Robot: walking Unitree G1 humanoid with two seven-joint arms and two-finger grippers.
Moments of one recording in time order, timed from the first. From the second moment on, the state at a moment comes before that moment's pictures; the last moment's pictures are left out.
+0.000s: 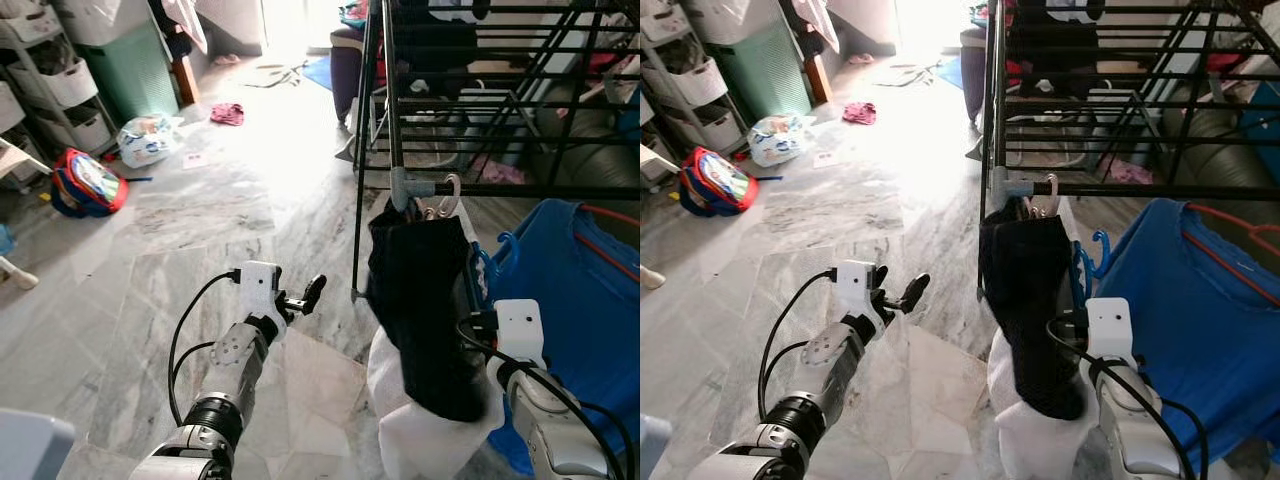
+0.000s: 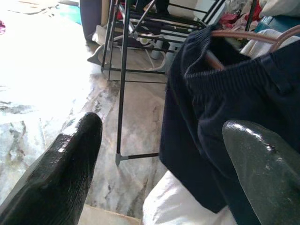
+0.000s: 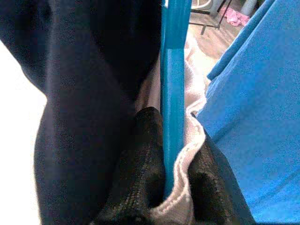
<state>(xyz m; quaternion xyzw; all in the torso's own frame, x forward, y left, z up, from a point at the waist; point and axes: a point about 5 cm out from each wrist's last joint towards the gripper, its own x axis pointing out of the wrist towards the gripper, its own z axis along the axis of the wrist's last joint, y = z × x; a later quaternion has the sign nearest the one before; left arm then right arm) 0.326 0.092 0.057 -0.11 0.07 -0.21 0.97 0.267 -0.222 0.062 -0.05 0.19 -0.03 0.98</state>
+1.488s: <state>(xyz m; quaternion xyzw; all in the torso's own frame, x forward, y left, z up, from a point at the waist) 0.320 0.080 0.053 -0.10 0.08 -0.26 0.96 0.268 -0.274 0.097 -0.05 0.13 -0.16 0.98</state>
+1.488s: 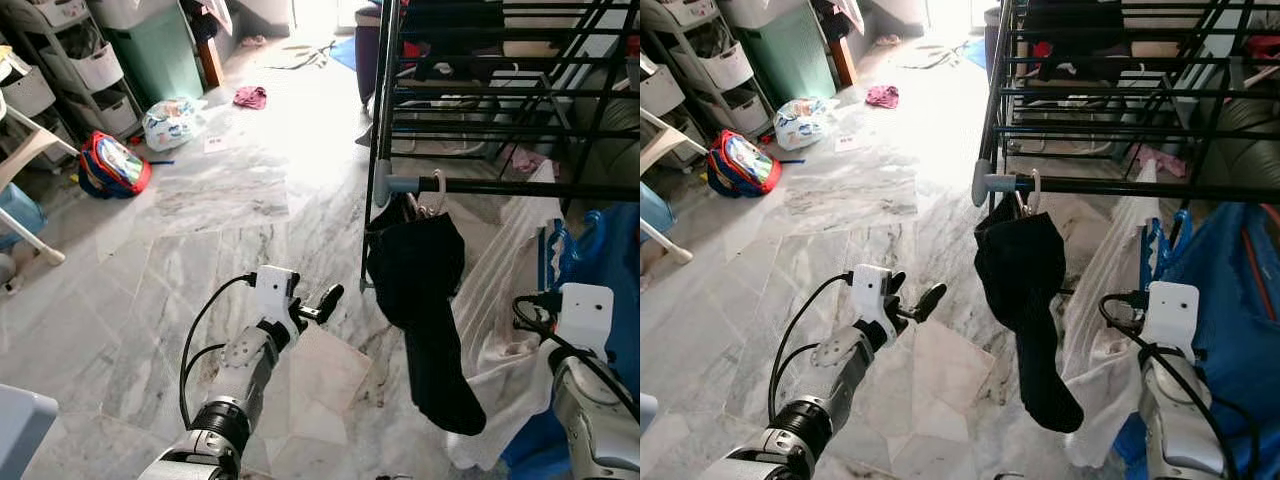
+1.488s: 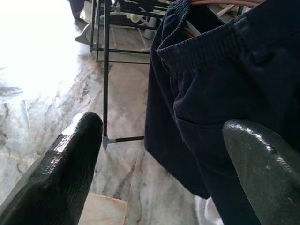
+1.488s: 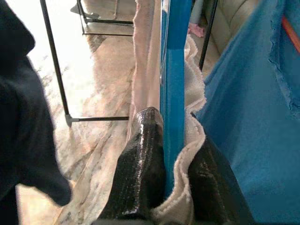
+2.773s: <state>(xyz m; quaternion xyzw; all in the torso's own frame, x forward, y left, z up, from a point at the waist) 0.314 0.081 0.052 -0.11 0.08 -0.28 0.95 0.333 -0.293 0.113 0.00 0.18 -0.13 0.97</state>
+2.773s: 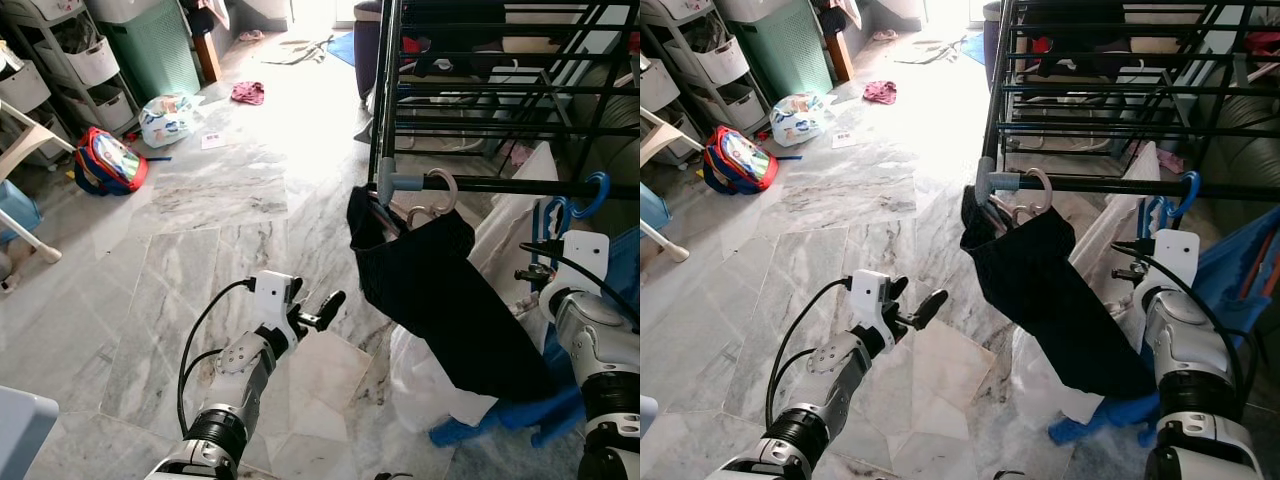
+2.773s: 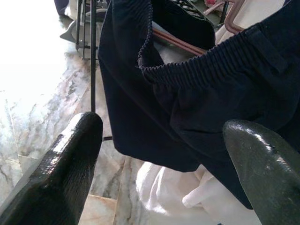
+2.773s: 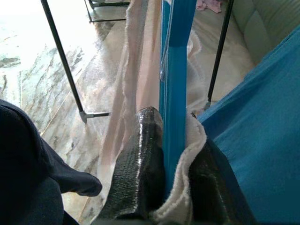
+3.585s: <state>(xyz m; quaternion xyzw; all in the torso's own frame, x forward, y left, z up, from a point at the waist) 0.306 0.067 0.062 -0.16 0.07 -0.39 0.91 0.286 -0.285 0.145 -0.11 0.05 -0.22 0.97</state>
